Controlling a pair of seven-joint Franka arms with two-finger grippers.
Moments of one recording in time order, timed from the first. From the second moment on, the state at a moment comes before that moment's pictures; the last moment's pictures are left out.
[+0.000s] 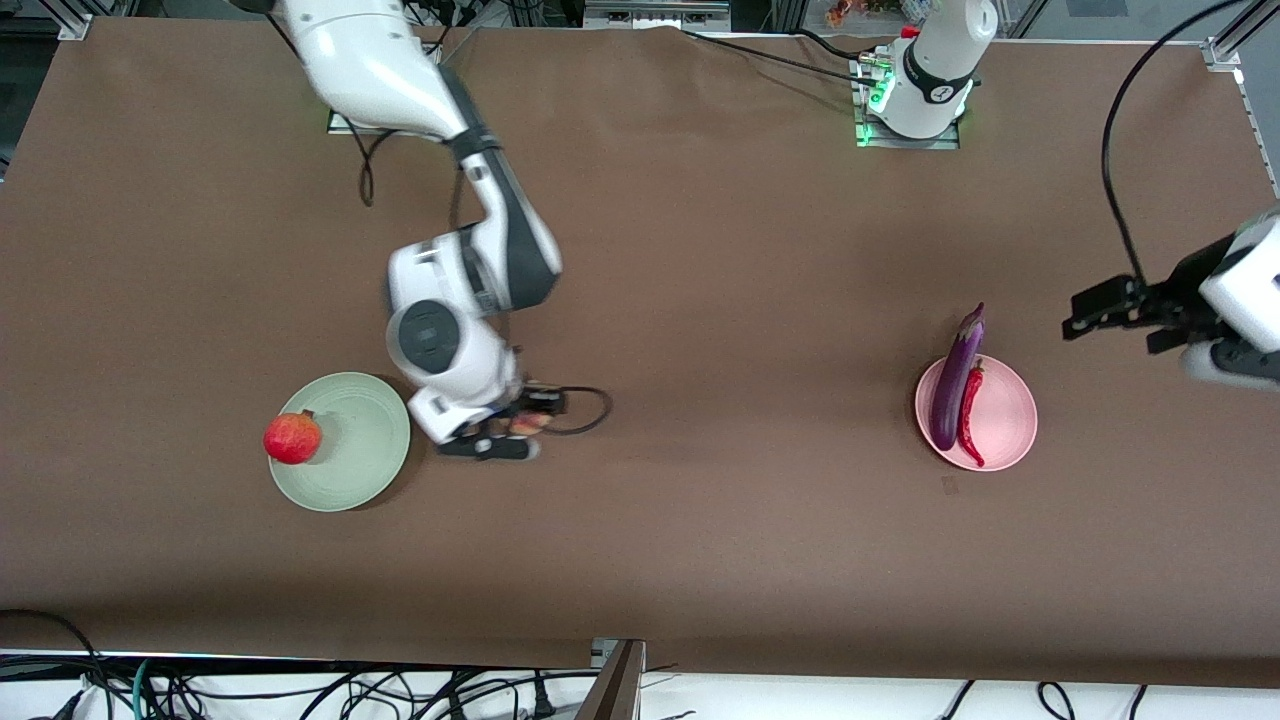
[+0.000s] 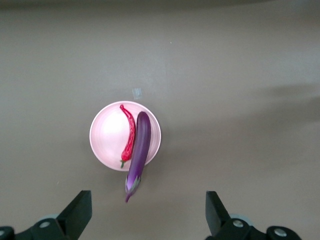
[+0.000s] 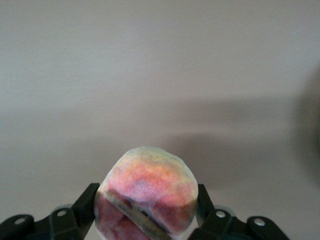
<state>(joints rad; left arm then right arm) 0.09 0.22 -0.12 -1.34 -0.07 1.55 0.07 0.68 0.76 -0.38 -1.30 0.39 1.98 0.25</state>
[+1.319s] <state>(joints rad) -0.04 -0.01 -0.05 -1.66 0.05 1.63 0.05 0.43 0.85 -0.41 -1.34 0.28 1.99 -0.12</state>
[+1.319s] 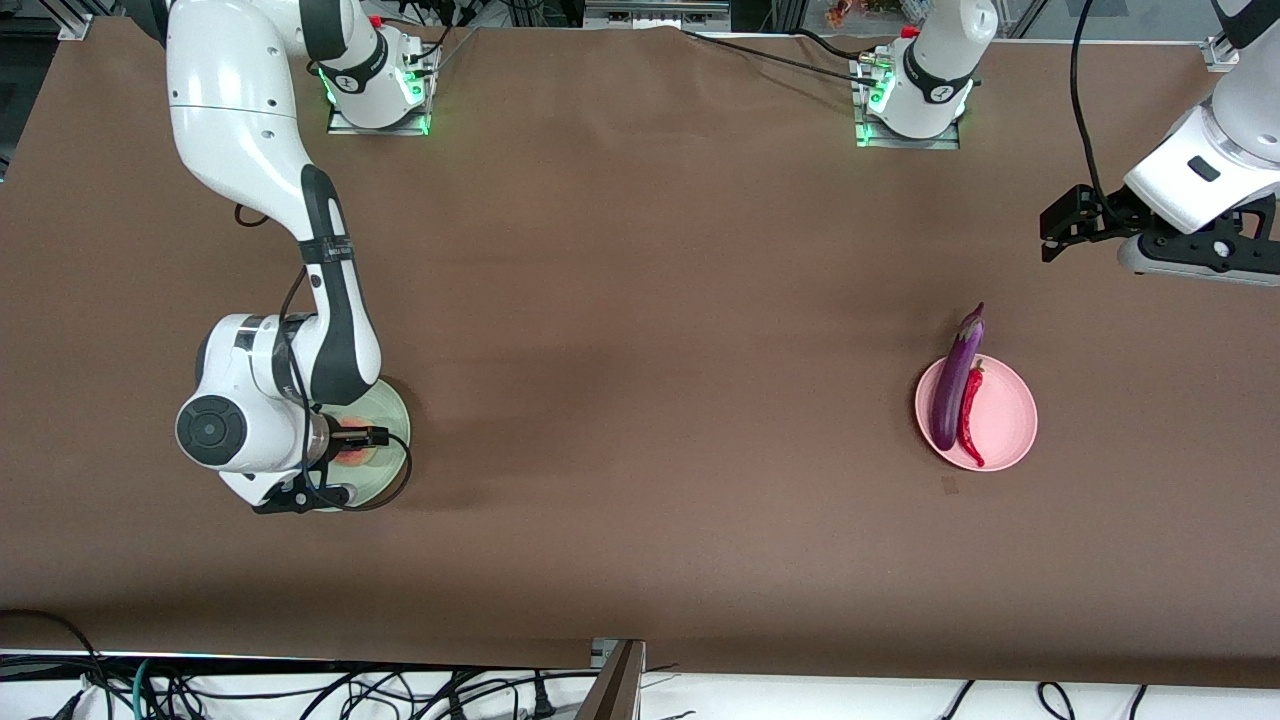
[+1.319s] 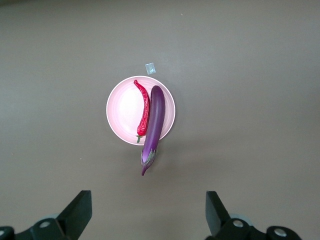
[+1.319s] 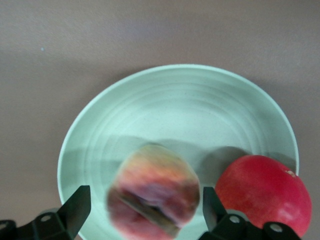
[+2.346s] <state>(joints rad) -0.04 -0.01 -0.05 -1.65 0.05 1.63 0.05 0.28 0.39 -0.34 -1.33 0.05 1.48 -0.09</state>
